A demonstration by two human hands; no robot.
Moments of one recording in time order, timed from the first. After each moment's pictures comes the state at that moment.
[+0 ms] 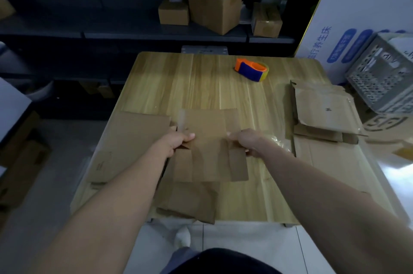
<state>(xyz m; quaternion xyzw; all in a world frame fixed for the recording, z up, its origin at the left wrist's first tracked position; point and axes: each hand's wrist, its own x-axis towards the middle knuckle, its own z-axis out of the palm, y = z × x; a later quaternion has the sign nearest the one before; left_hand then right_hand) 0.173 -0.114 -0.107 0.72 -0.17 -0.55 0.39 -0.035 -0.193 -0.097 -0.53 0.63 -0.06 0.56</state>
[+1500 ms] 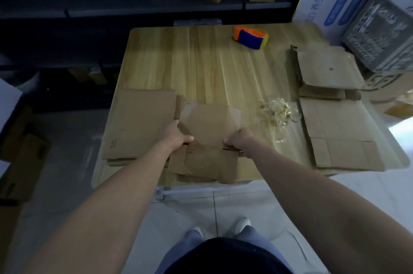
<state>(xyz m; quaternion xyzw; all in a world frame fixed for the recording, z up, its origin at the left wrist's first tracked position) 0.206 -0.042 -0.166 0.79 -0.39 -0.42 0.23 -0.002 -0.087 -0.143 -0.46 0.67 -0.05 0.58</state>
